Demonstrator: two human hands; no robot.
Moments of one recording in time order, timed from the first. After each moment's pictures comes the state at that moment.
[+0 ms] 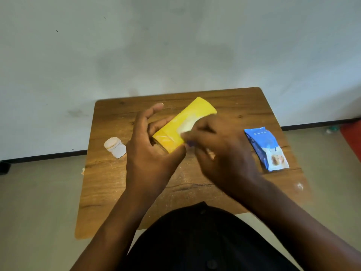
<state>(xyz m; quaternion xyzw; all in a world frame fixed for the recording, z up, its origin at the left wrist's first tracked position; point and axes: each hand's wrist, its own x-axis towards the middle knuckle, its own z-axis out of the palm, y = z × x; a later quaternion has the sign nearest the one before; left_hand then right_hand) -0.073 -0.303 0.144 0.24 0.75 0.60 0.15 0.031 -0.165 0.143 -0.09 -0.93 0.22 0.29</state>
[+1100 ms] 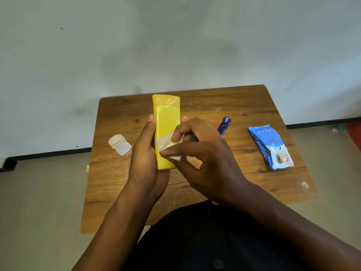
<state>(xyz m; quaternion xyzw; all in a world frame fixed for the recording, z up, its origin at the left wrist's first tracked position) -0.077 -0.299 0.144 -0.02 0.43 0.80 0.42 0.021 -0.195 0.138 -0.05 -0.89 0.36 0.26</state>
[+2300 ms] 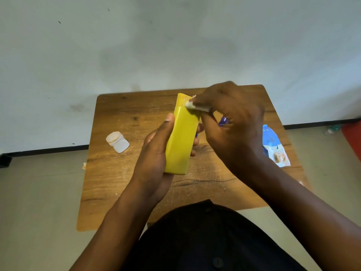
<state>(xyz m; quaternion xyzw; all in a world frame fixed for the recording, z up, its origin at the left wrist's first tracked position) -0.068 -0.300 0.147 0.09 0.54 0.72 0.42 0.008 -0.152 0.159 -0.13 -0.88 0.22 0.39</state>
